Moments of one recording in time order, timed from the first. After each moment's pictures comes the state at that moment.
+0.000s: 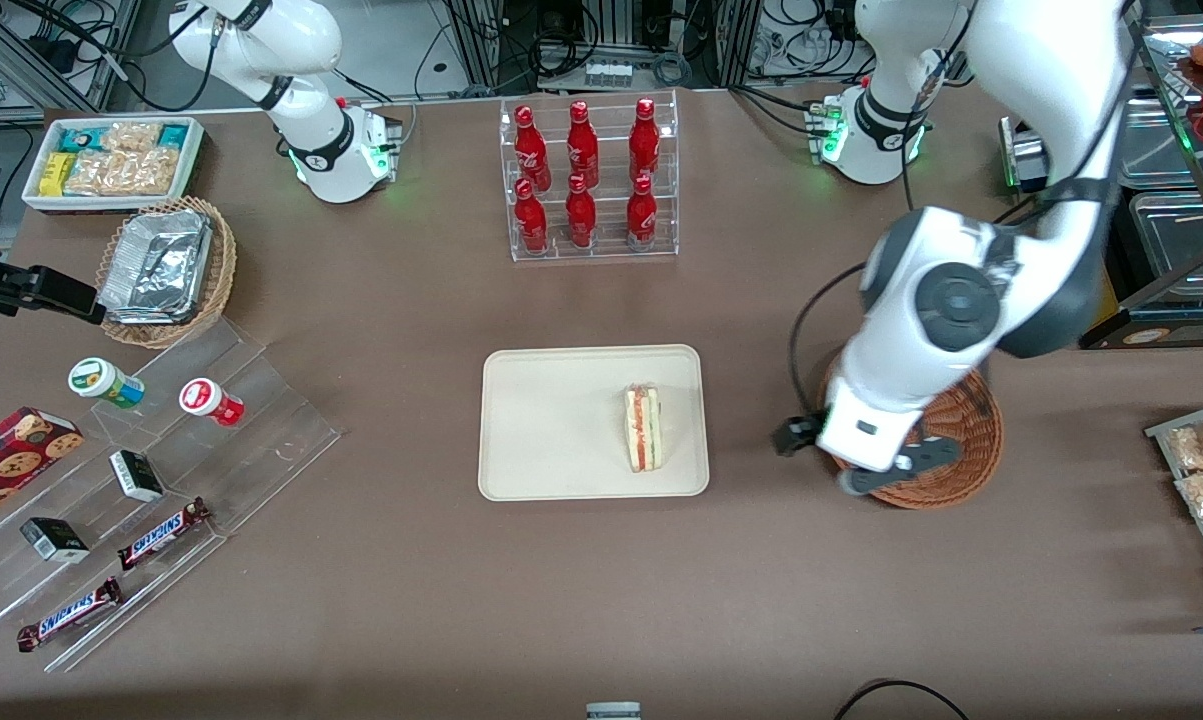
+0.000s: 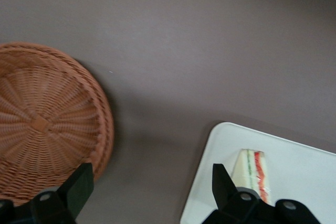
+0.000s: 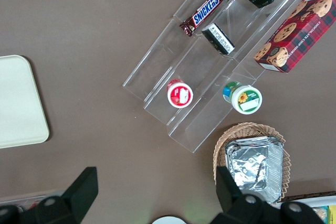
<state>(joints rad) -0.11 0.41 -0.28 -1.52 0.10 1.96 -0.72</state>
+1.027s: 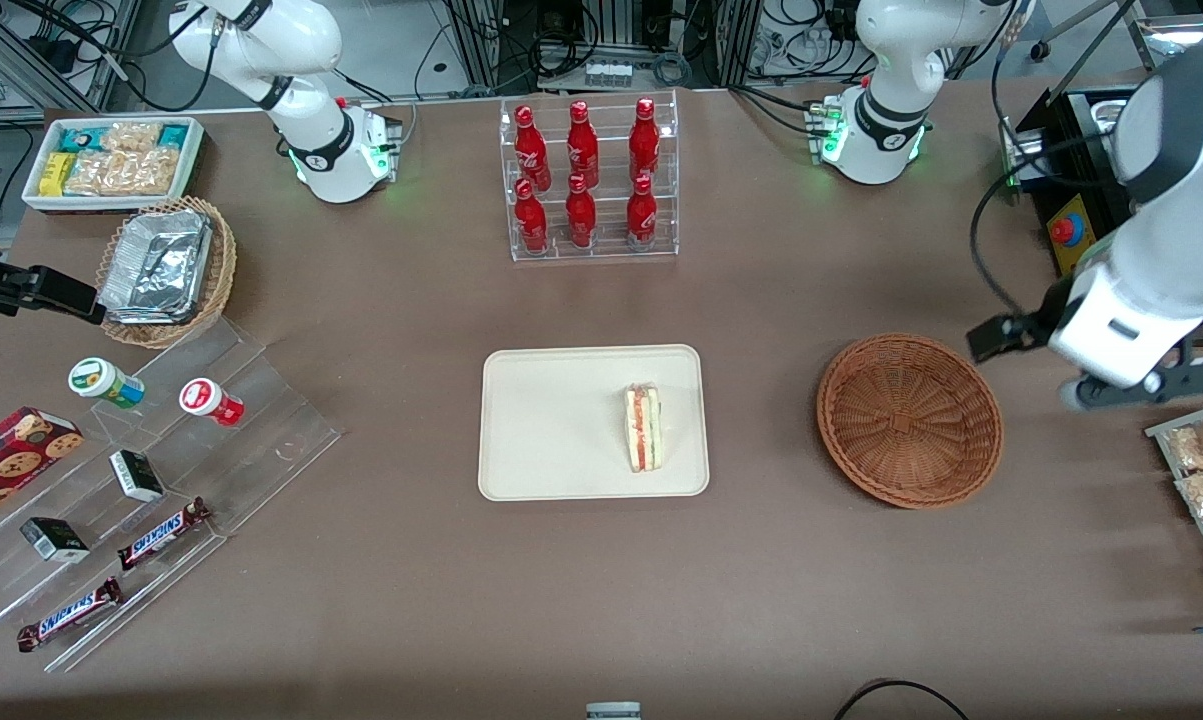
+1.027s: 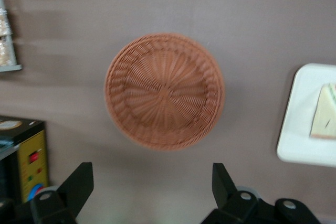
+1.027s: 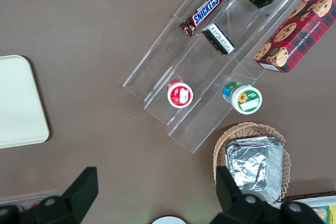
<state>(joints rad) 0.09 0.16 -0.24 -1.46 0.09 1.49 -0.25</state>
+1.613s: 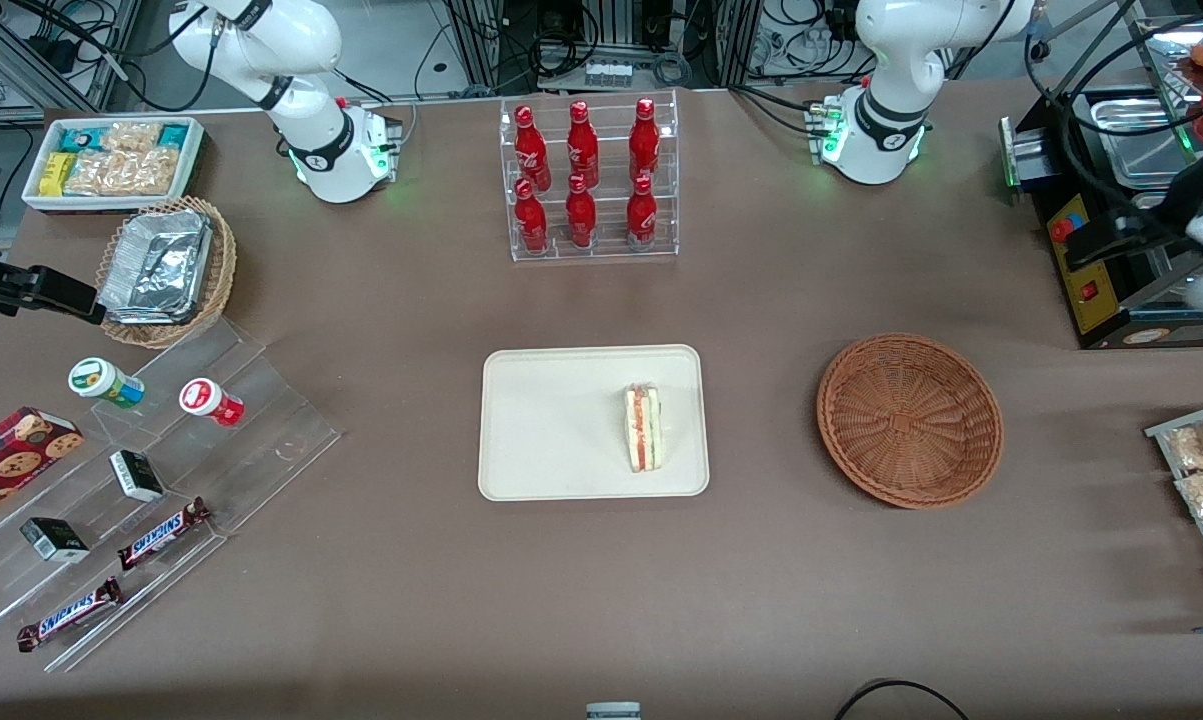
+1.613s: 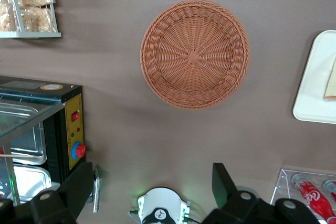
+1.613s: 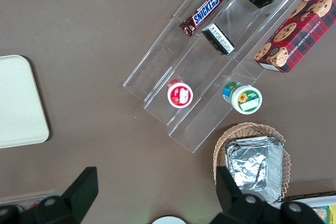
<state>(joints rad) 0.05 0.08 -0.08 -1.34 0.06 1.25 -0.13</state>
